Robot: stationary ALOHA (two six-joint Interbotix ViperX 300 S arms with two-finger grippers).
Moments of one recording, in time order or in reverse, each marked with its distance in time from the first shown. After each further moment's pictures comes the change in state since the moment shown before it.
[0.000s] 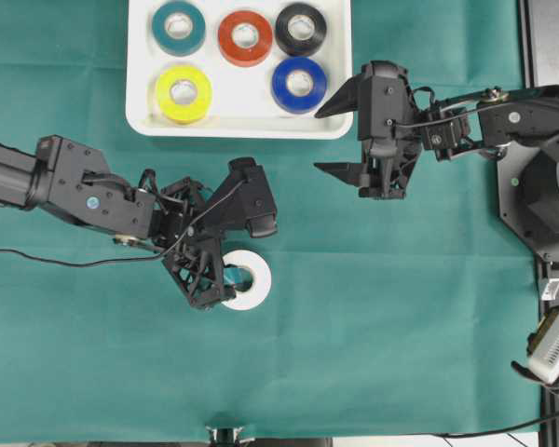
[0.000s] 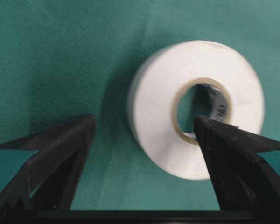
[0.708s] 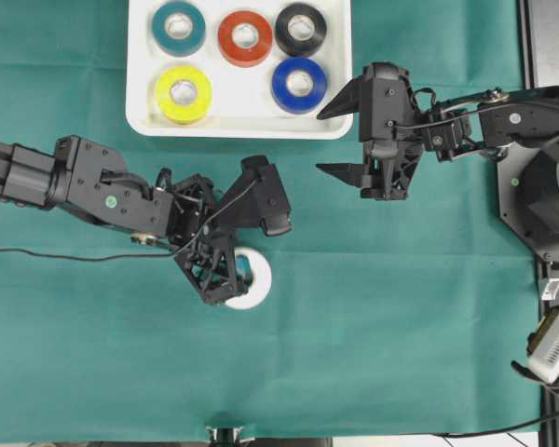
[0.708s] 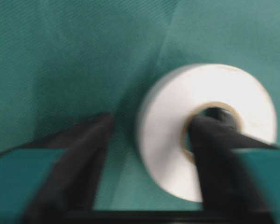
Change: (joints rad) left arm 0.008 0.043 -0.067 0.002 0.087 0.005; right arm 0.000 0.000 0.008 0.002 0.000 0.000
